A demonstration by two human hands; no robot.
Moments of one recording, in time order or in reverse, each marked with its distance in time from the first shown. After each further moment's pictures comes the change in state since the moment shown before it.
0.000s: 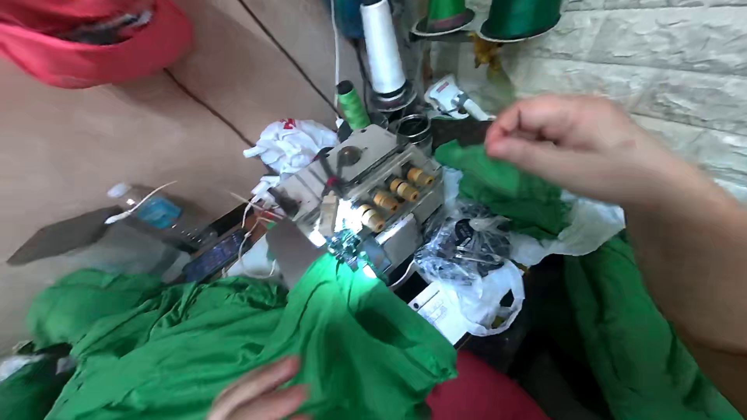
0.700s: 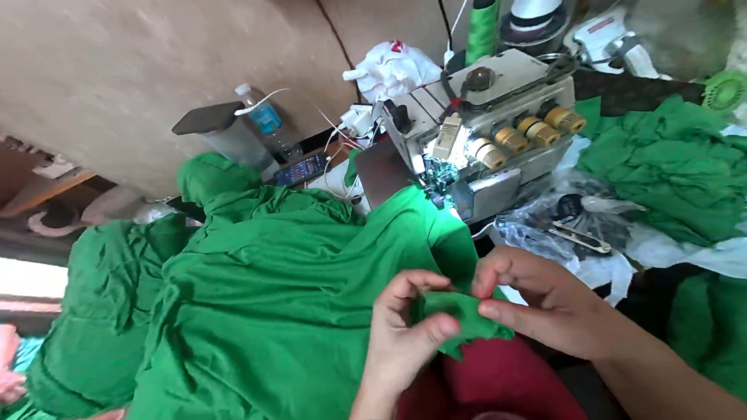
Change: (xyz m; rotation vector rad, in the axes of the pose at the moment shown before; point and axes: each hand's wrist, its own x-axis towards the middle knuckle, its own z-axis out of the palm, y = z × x) left_hand -0.038 -0.039 0.066 -0.604 0.108 -0.273; right_hand -0.078 -0.073 0.167 0.973 -0.290 -0.084
